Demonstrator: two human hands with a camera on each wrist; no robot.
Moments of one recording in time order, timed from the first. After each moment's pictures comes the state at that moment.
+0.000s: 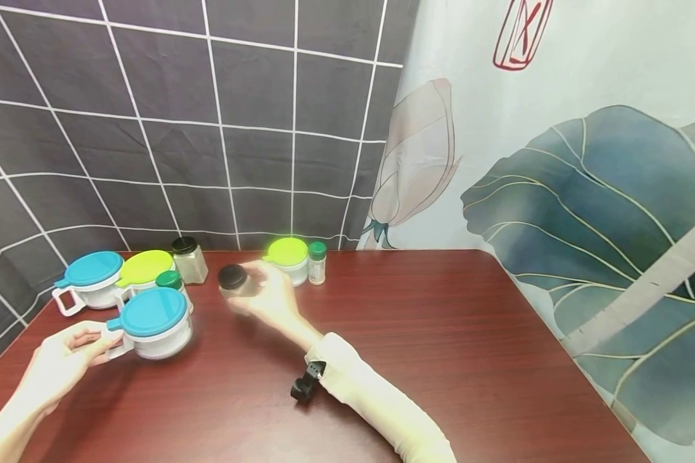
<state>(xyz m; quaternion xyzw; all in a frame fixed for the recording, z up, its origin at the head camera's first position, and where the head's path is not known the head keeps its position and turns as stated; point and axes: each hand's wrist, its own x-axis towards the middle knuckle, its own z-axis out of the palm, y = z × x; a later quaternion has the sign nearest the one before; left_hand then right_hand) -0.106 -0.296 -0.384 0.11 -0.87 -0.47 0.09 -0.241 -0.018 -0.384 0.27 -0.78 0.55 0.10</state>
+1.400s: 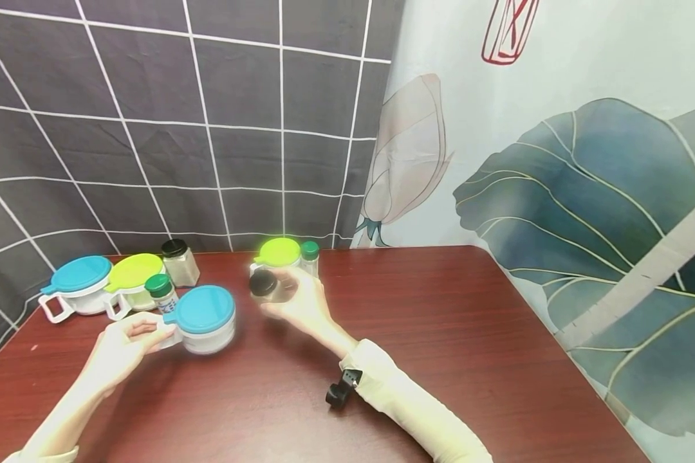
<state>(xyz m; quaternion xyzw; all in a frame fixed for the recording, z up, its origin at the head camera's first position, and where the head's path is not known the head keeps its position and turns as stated) -0.135 -0.228 -0.376 0.07 -0.86 -0.50 0.05 -0.240 0.046 -0.389 0.26 -0.80 0.52 0.12</state>
